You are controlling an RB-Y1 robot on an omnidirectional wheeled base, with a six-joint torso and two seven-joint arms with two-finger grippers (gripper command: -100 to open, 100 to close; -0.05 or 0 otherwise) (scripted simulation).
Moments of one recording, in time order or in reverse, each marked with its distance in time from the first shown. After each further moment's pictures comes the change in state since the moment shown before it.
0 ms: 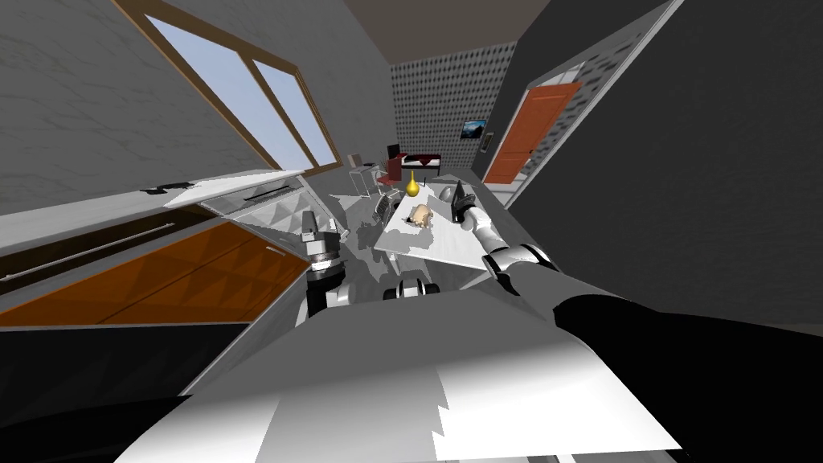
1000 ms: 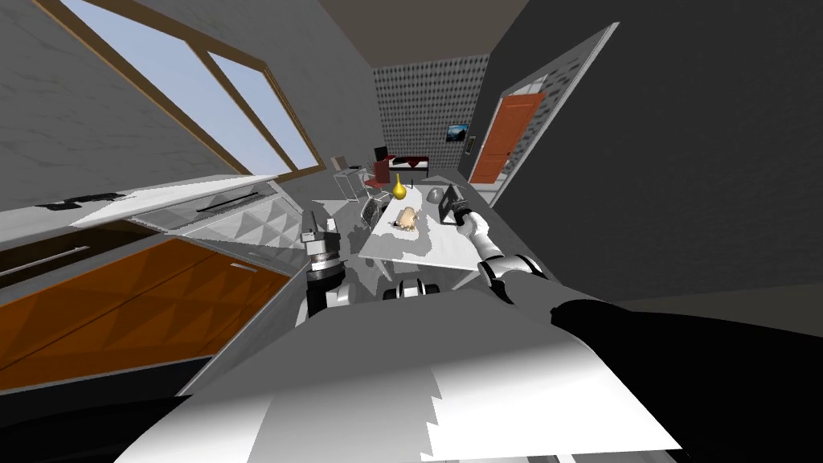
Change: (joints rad) left arm 0.000 0.000 0.000 0.000 0.000 0.000 0.000; right arm 0.092 0.096 -0.130 -0.114 -0.106 -0.146 -0.187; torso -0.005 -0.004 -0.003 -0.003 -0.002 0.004
